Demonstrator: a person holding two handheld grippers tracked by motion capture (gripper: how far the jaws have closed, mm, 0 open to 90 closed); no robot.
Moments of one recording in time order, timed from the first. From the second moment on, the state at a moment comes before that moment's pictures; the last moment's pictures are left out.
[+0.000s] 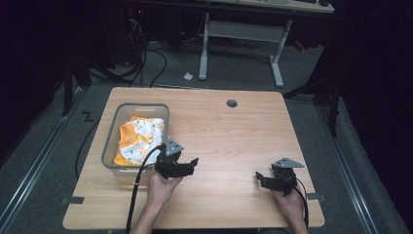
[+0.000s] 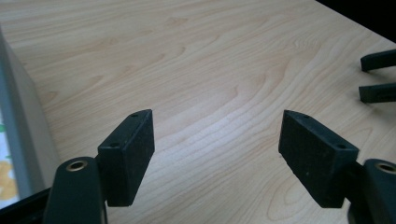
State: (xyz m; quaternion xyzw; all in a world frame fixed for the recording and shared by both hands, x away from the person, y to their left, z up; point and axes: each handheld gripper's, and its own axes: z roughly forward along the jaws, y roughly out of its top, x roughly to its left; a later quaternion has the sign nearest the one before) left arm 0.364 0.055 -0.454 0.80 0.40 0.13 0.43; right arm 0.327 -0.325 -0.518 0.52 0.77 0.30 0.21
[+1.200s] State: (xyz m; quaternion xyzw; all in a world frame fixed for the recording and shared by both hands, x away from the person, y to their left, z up) left arm 0.359 0.034 -0.487 0.80 0.41 0.10 0.43; right arm 0.327 -0.325 -0.518 0.52 0.77 0.30 0.21
